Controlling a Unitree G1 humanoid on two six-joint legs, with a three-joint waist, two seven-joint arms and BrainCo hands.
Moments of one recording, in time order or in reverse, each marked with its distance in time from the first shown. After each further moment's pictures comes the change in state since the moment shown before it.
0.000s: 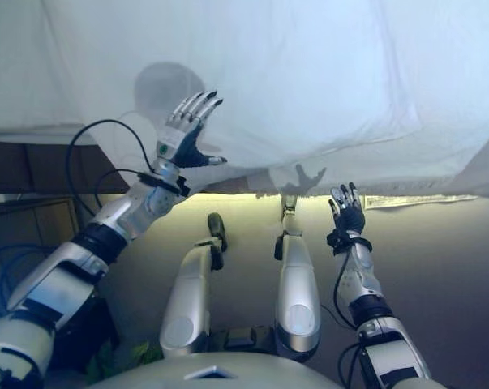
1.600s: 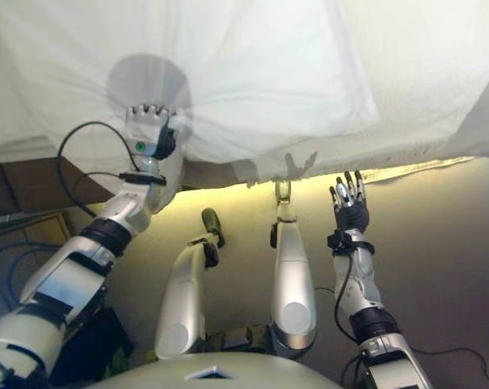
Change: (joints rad) left arm 0.037 -0.053 0.072 0.224 0.178 0.319 0.170; right arm 0.128 -0.002 0.025 -0.206 0.035 -0.086 0.023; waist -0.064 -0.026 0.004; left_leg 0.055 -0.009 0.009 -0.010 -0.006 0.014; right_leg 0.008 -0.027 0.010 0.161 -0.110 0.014
